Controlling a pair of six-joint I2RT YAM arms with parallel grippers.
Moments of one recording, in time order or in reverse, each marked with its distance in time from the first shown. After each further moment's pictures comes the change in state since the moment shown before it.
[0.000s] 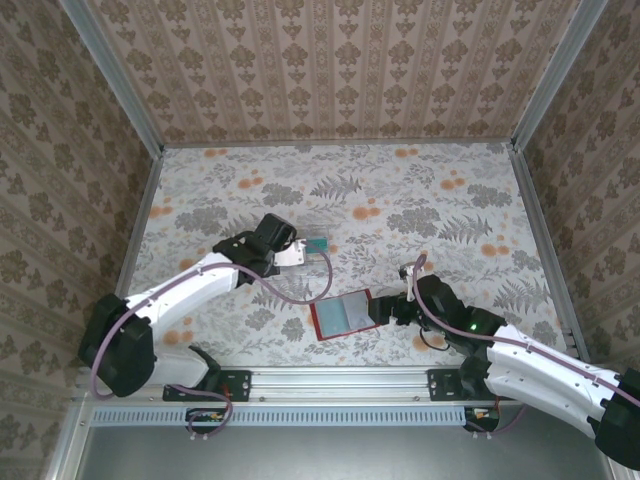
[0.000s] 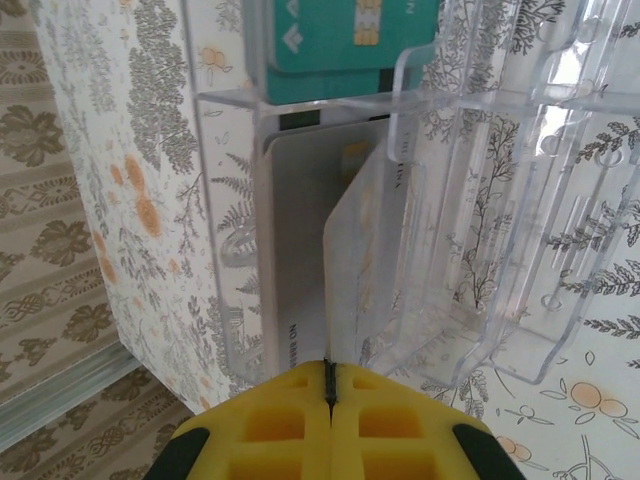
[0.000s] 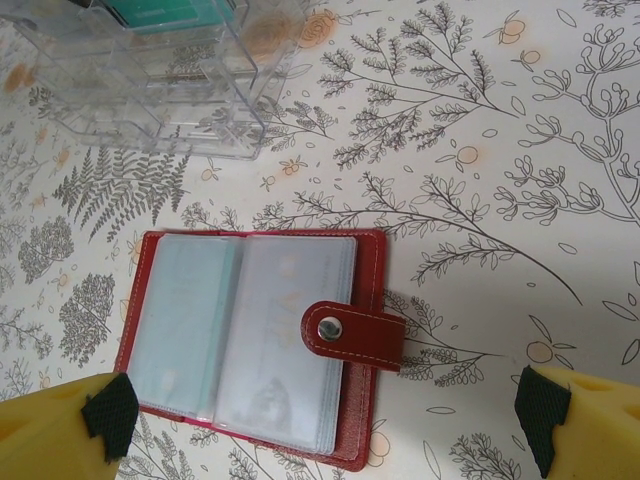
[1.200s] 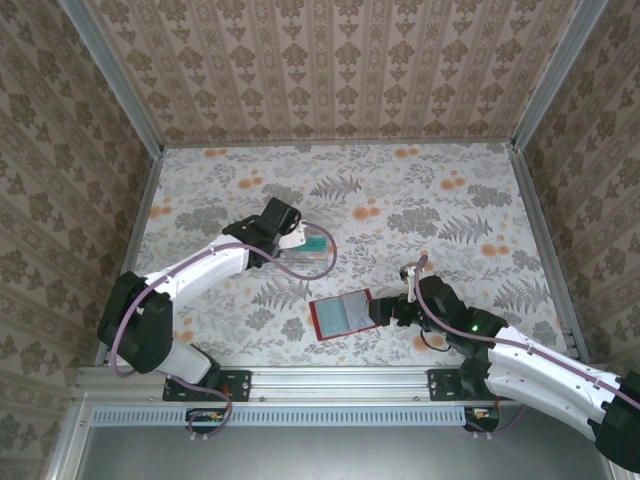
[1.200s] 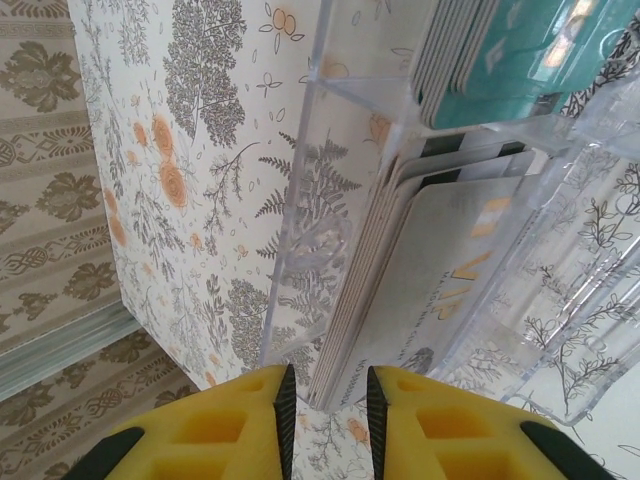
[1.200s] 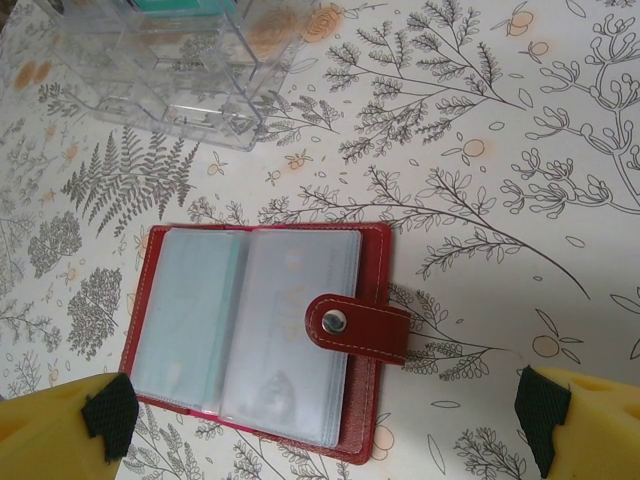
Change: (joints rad) left arm 0.052 0.137 0.121 0.020 -0.060 -0.069; right arm -0.008 -0.018 -0.012 0.000 -0.024 0.000
